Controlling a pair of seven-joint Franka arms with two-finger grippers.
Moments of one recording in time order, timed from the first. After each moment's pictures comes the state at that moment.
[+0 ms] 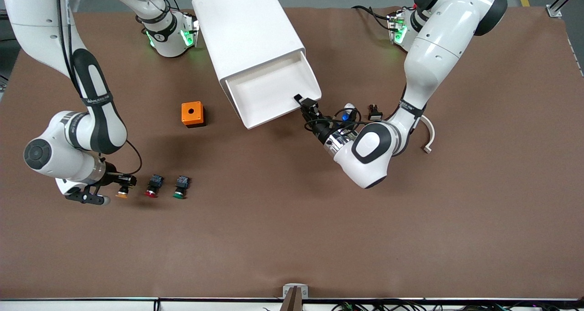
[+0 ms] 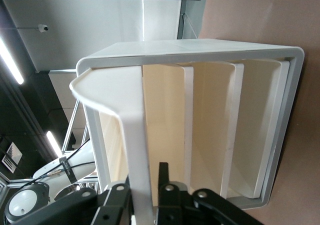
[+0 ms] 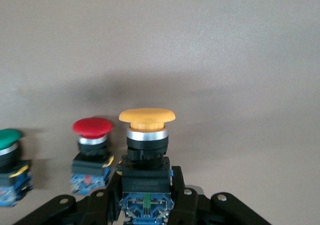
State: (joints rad) left arm -0.34 0.87 -0.22 -1.38 -1.06 1.39 -2.39; right arm 0.03 0.50 -0.13 -1.85 0.13 2.30 0.02
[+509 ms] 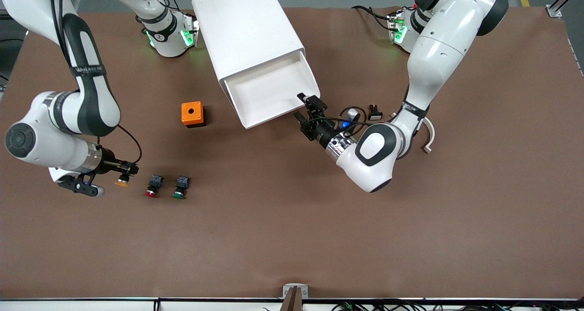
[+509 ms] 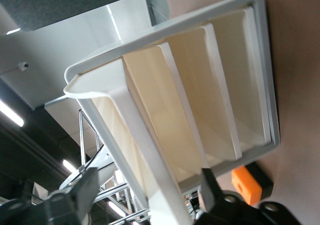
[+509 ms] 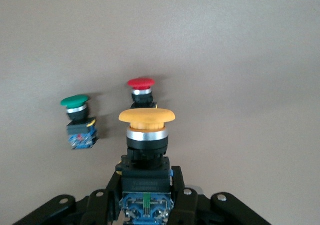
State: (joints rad) left arm -0.33 0.87 -0.21 -1.30 -1.06 1.40 -2.09; right arm 0.09 0.32 -0.13 -1.85 0.13 2.06 0.23
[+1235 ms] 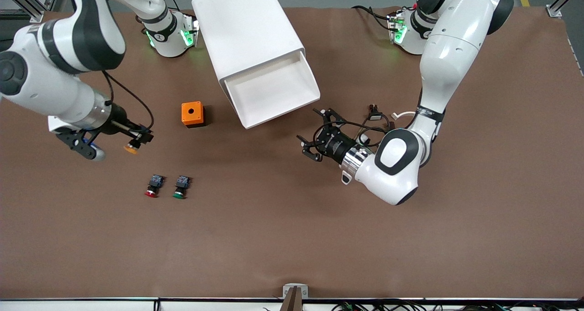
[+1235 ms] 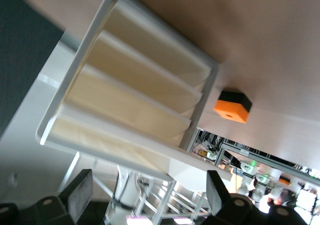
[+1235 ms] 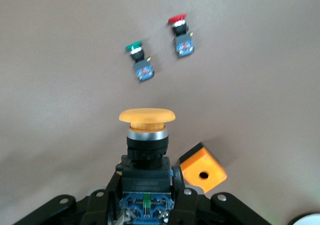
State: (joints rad) left arm -0.35 0.86 -0.10 -1.18 -1.03 1.44 -1.39; right arm 0.31 0.06 -0.12 -1.85 0.14 1.83 0.75
